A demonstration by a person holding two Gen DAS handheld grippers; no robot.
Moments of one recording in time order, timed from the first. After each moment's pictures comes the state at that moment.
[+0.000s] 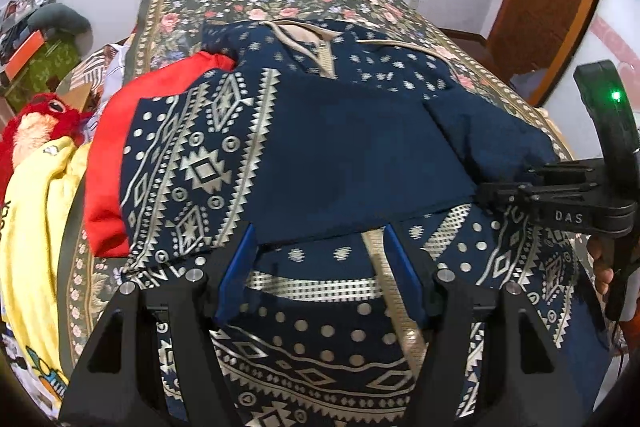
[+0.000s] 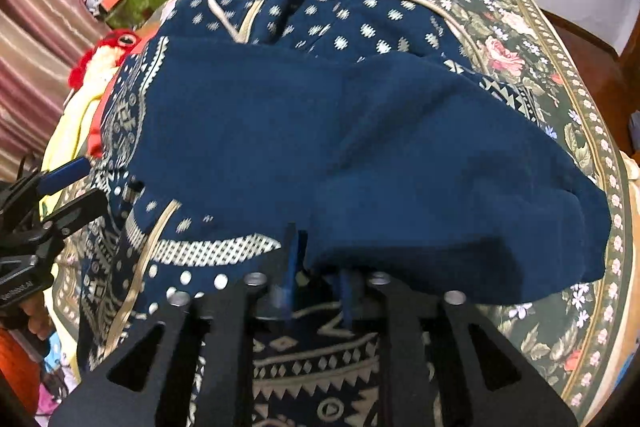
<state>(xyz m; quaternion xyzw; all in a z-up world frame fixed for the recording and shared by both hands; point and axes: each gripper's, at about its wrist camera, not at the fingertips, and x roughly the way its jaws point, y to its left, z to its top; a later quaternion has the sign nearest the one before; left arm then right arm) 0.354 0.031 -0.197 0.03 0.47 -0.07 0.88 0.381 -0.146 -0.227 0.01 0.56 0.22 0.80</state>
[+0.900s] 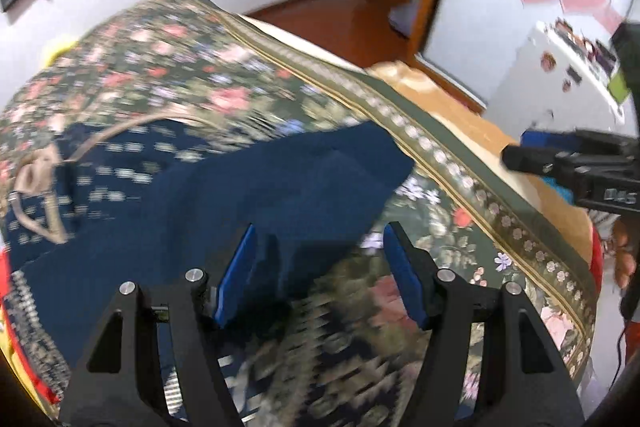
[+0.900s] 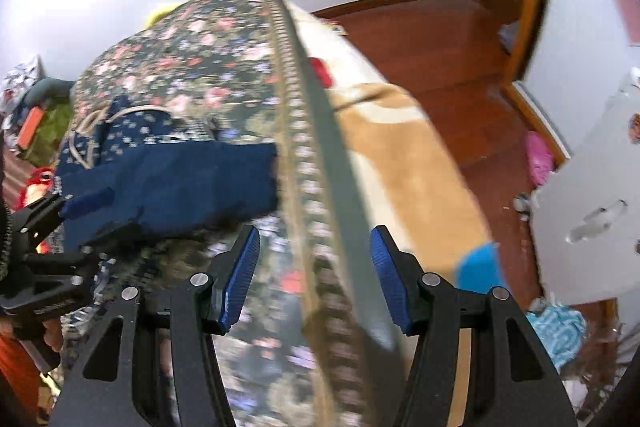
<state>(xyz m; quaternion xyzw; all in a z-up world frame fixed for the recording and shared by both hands) 0.405 -0.227 -0.217 0.16 0.49 -0.28 0.81 0.313 -0.381 -0.193 0.13 0.49 -0.02 0.86</state>
